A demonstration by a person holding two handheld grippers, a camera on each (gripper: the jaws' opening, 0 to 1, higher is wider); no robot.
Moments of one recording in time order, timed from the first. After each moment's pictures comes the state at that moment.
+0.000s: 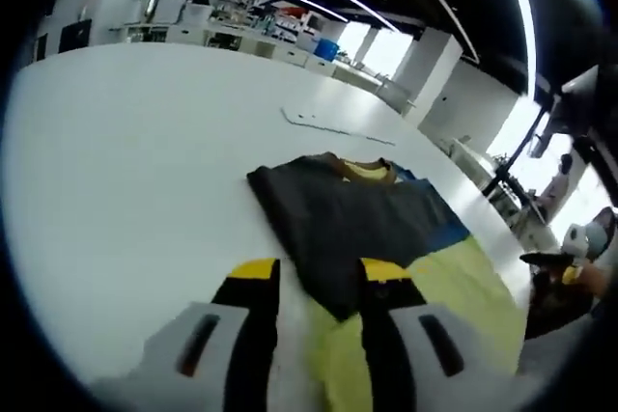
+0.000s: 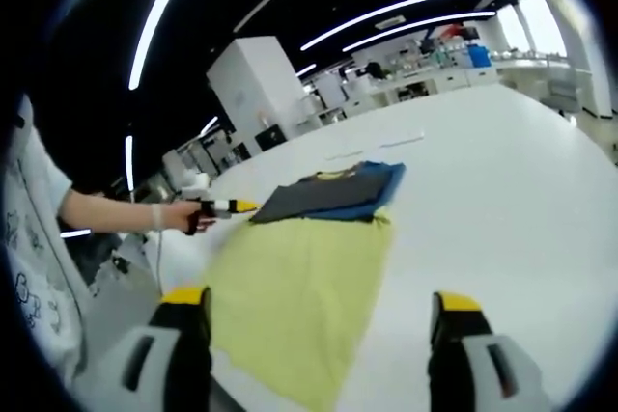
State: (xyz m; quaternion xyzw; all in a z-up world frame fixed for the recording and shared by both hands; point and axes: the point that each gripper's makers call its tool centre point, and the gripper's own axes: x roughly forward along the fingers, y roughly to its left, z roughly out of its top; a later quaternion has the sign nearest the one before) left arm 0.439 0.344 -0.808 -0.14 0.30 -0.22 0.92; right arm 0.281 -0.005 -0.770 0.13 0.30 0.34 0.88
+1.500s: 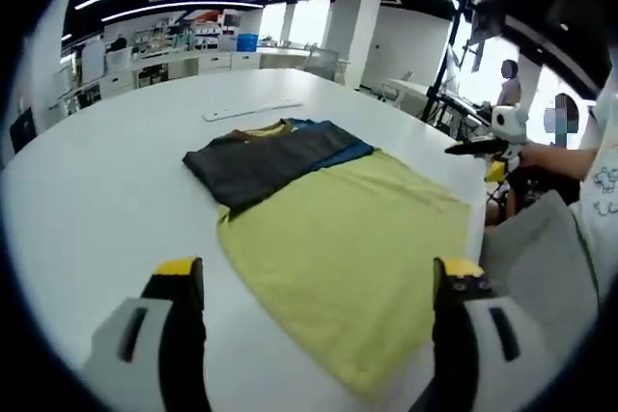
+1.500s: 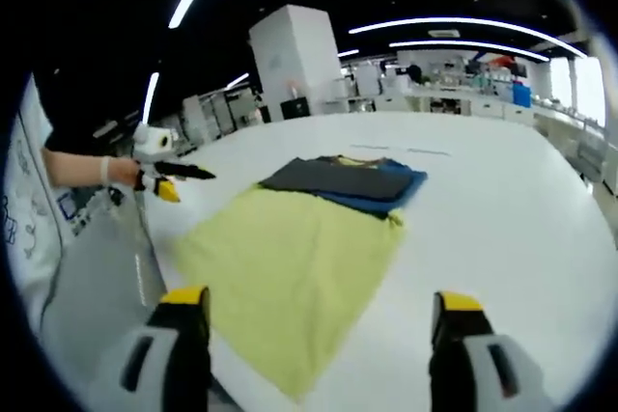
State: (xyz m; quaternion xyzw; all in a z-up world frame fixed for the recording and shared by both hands) left arm 0.280 0.320 -0.776 0.01 0.32 -0.32 0.89; right arm 0.270 -0.011 -0.783 0.00 0.29 0.38 0.88
